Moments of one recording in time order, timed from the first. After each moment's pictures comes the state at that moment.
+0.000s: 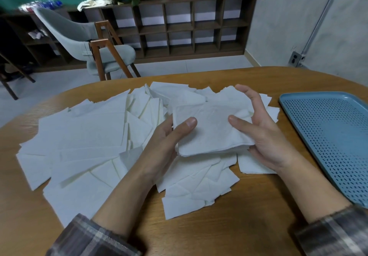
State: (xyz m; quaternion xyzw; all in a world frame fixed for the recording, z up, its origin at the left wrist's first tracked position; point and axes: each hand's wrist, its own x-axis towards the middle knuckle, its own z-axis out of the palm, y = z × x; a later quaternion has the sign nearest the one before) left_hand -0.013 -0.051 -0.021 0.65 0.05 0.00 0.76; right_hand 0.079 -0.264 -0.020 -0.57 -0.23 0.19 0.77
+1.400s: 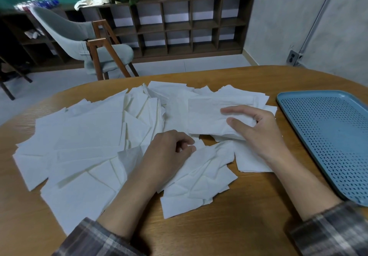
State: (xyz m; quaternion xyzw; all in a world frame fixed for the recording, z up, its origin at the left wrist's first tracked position) left_hand -0.005 -0.044 -0.052 0.93 0.05 0.08 0.35; right_hand 0.092 -0.267 -0.035 -0.77 -0.21 -0.01 0.60
